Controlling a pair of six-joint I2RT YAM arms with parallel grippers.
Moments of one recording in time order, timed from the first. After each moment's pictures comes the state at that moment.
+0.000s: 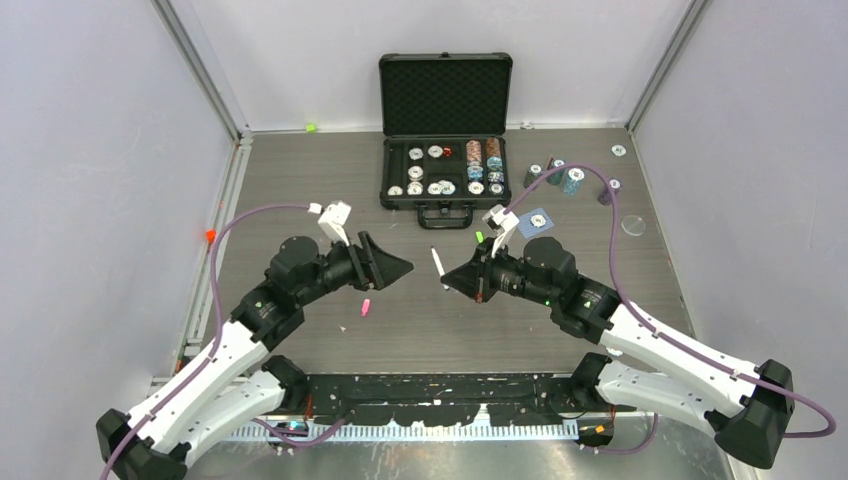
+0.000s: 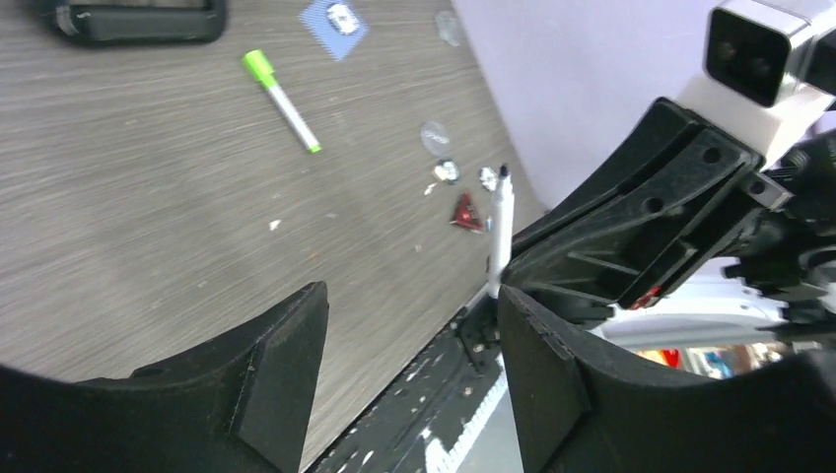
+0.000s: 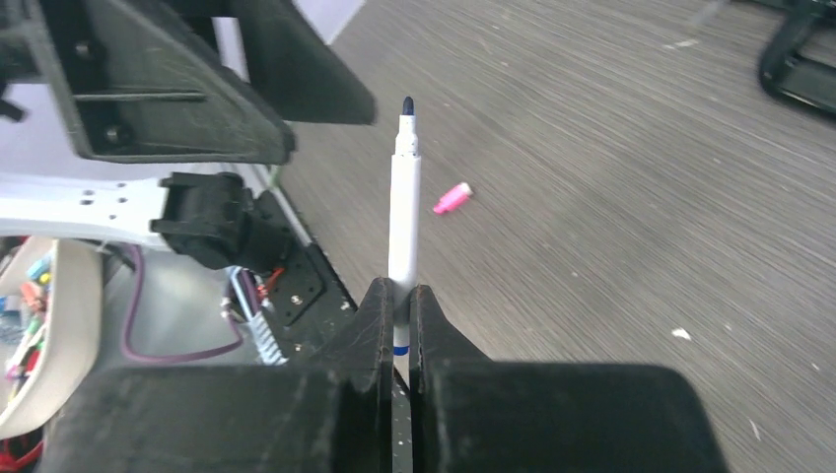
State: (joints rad) left arm -0.64 0.73 0.67 -0.20 0.24 -0.74; right arm 0.86 0.87 0.70 -0.09 -0.17 0.50
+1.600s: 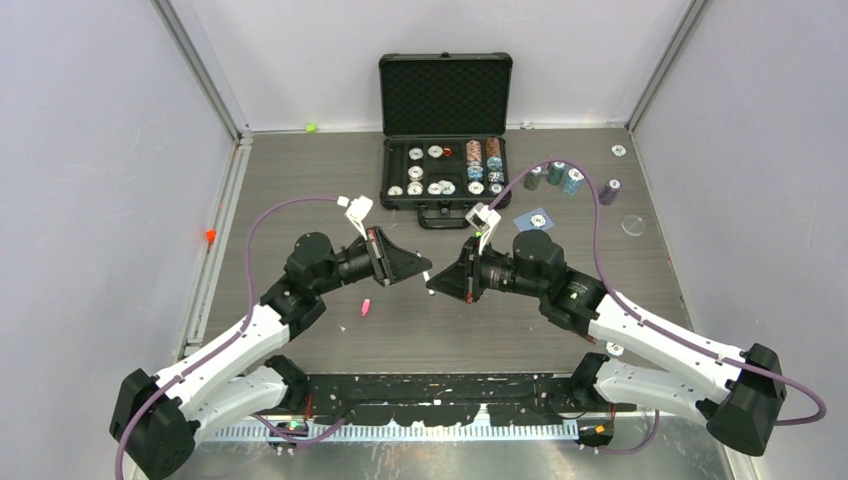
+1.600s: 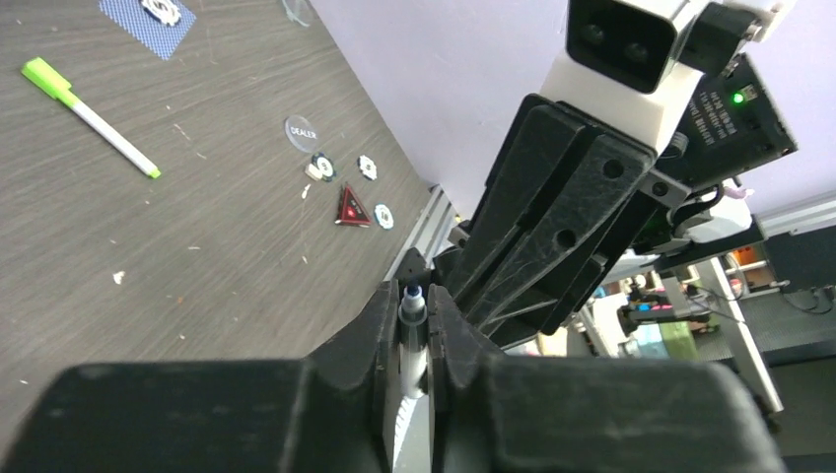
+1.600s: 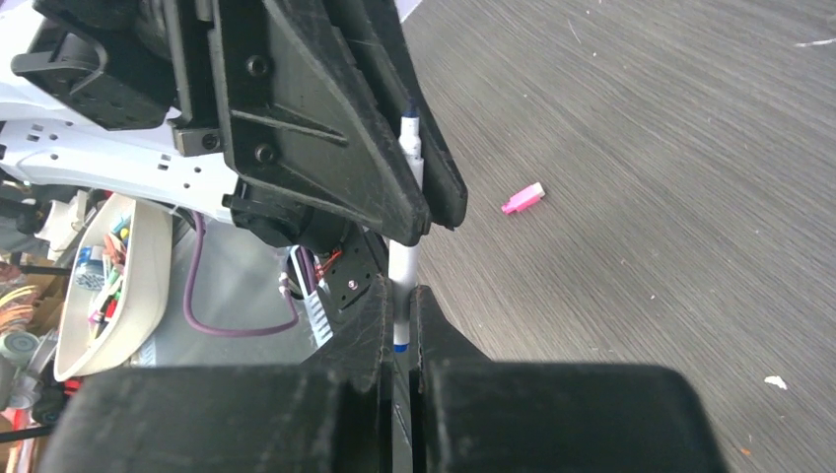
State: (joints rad) left arm -0.65 0.91 0.57 0.31 0.50 -0.92; right arm 0.88 0.96 0.73 0.03 -0.35 0.54
